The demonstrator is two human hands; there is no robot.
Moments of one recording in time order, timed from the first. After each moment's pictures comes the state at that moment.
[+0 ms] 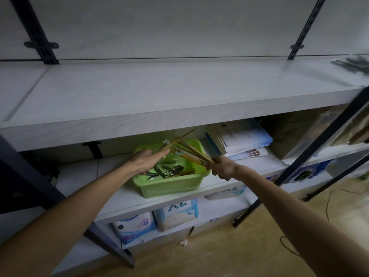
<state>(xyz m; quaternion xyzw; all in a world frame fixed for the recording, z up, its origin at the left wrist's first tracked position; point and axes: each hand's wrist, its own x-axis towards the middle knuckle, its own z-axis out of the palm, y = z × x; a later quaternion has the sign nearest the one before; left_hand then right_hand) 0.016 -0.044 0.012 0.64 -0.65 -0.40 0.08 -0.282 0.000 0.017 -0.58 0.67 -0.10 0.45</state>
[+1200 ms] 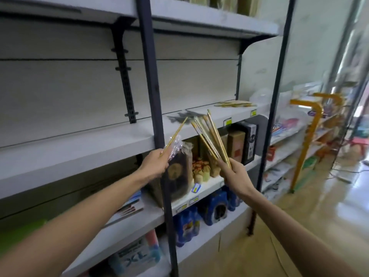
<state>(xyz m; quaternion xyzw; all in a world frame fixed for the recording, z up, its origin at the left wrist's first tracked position) -0.608 0.072 0.189 0.42 -0.74 -0.40 0.34 -0.831 0.217 0.150 -0.50 0.62 -0.57 0.20</state>
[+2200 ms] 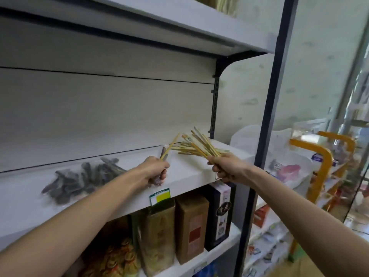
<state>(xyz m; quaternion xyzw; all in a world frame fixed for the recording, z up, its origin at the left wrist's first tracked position) -1.074 -0.191 0.261 0.51 -0.62 -0.52 0.29 -1.304 -0.094 0.274 -0.46 0.65 -0.45 0.40</state>
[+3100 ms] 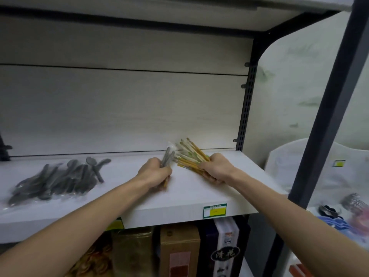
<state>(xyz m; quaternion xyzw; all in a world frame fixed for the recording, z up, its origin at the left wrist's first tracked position) -1.187 -0.269 0.245 0.65 -0.58 -0.34 0.36 -1.400 -0.276 0.269 -0.64 0.64 -0.28 0.33</state>
